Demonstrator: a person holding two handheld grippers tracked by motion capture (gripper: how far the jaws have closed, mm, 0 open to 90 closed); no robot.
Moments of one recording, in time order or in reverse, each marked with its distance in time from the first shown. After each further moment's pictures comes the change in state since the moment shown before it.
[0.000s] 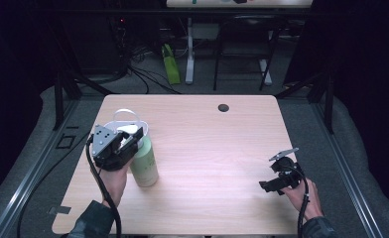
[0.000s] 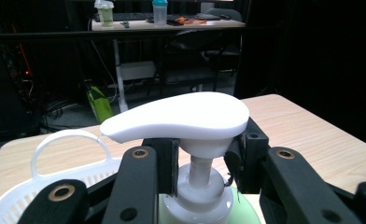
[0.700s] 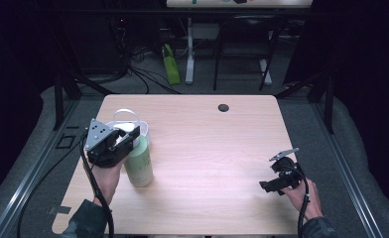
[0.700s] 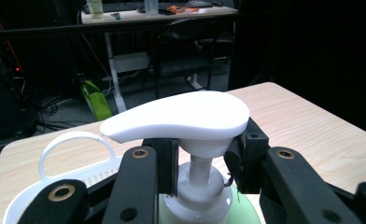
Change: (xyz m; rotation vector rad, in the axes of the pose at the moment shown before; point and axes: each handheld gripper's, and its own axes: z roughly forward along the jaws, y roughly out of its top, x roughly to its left) left arm 0.010 0.015 -0.006 0.058 -0.038 0.030; right arm 0.000 -0.001 0.000 0.000 0.001 0.004
